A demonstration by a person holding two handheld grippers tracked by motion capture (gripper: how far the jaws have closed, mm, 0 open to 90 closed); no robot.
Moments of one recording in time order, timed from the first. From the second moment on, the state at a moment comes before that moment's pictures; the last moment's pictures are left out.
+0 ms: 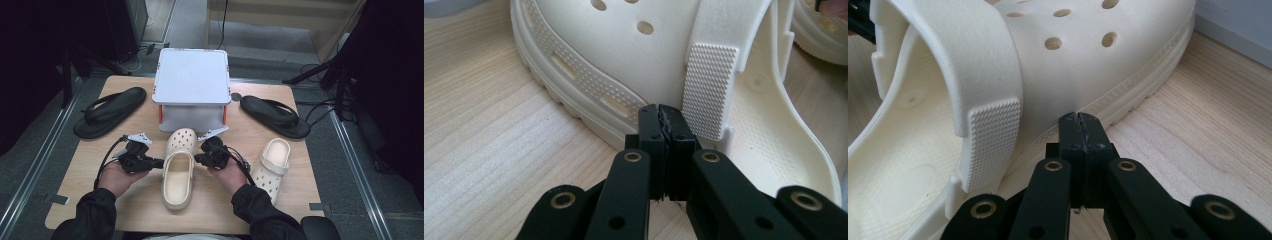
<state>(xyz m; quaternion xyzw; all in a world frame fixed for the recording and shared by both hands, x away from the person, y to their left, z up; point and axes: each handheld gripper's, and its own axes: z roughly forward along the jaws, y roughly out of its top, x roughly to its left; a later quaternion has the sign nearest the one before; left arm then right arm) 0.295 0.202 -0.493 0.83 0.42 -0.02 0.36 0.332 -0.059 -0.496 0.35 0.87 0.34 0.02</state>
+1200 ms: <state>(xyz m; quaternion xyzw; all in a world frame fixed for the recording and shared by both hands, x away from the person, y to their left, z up) 0.307 0.215 -0.481 0.82 0.43 0.01 0.37 0.329 -0.105 -0.475 0.33 0.86 0.40 0.00</state>
